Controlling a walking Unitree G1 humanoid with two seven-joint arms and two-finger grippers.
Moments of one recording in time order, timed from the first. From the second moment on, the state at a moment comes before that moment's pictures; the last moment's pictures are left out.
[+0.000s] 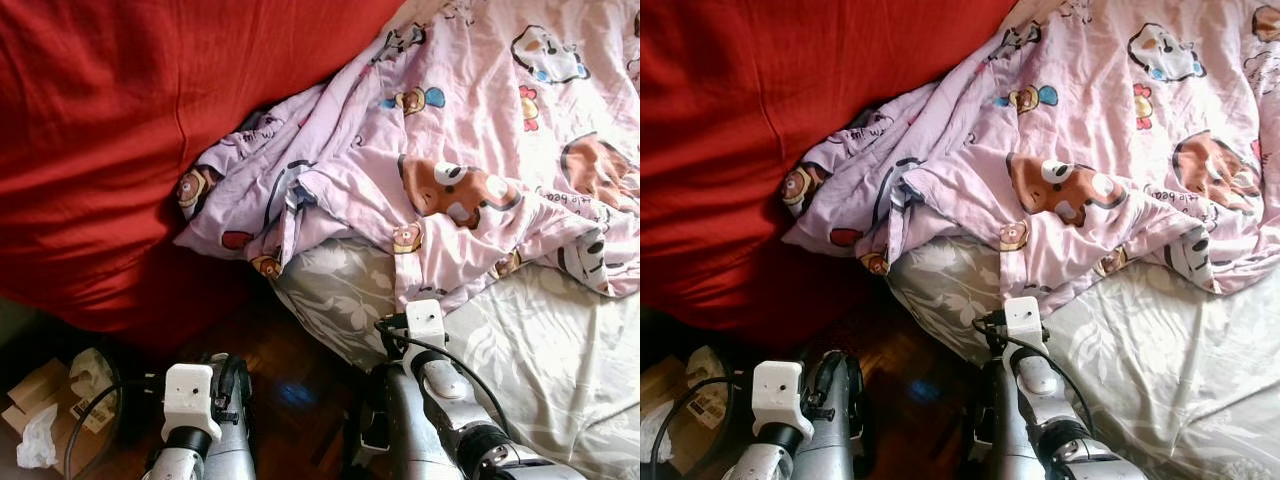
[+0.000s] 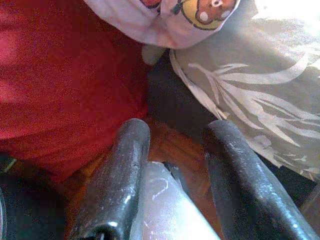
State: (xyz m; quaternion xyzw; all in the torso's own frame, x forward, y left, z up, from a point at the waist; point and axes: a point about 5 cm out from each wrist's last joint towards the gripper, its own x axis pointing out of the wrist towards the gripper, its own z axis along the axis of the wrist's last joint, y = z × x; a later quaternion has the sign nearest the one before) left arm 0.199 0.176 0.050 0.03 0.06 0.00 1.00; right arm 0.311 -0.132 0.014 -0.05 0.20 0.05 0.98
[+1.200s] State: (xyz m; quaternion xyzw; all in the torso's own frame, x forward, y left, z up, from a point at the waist) left arm 0.196 0.175 0.038 0.03 0.09 0.01 1.00; right arm 0.301 -0.143 0.004 -0.06 0.21 0.01 0.98
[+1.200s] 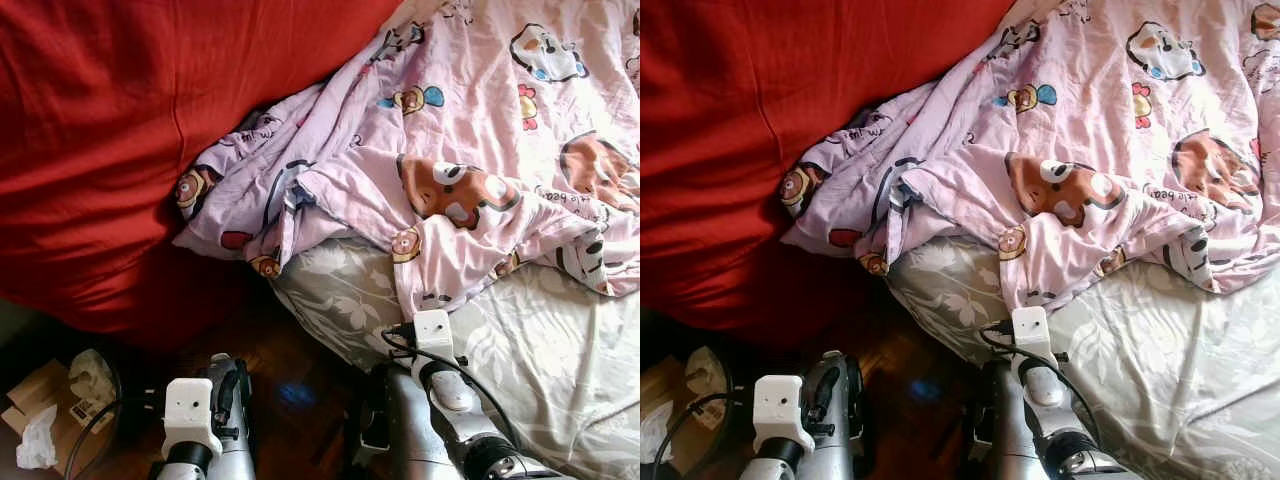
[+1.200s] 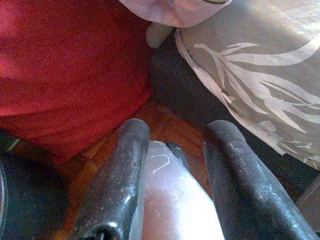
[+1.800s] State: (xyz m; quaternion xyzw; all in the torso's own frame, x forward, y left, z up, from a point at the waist) left arm 0.239 0.188 0.034 0.04 0.08 0.03 1.00; right arm 0.297 -0.183 0.011 0.02 0.15 -0.05 0.99
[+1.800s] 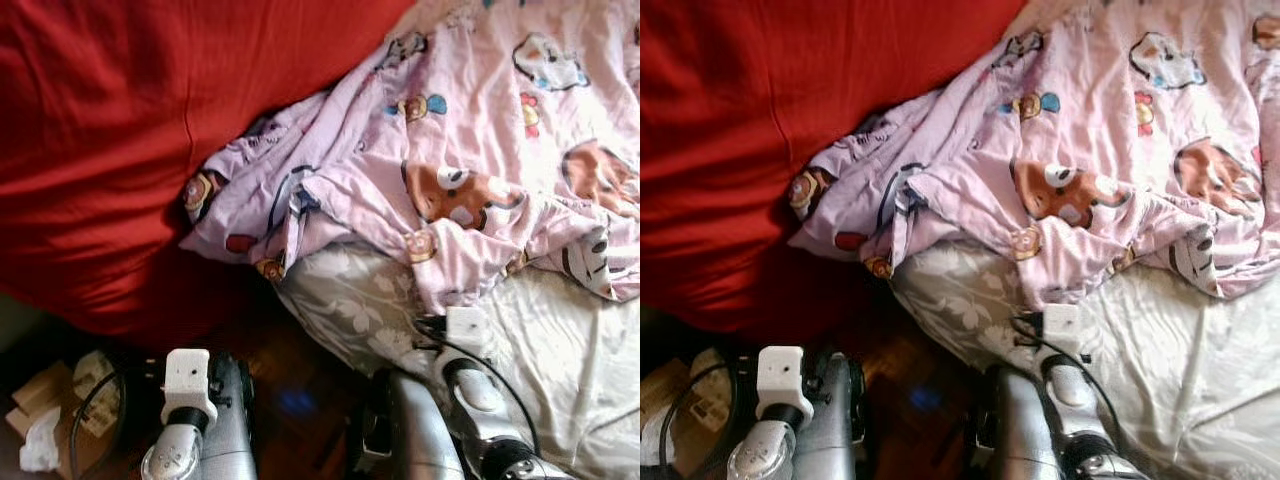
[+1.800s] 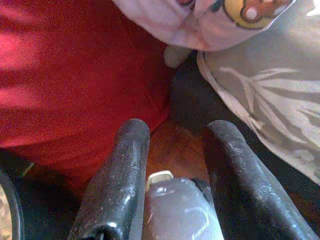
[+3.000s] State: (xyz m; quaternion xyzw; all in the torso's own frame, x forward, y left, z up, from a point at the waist) left arm 0.237 0.207 -0.010 0.00 0.16 0.05 0.99; right arm 0.282 -0.191 0.009 0.11 0.12 -0.07 0.98
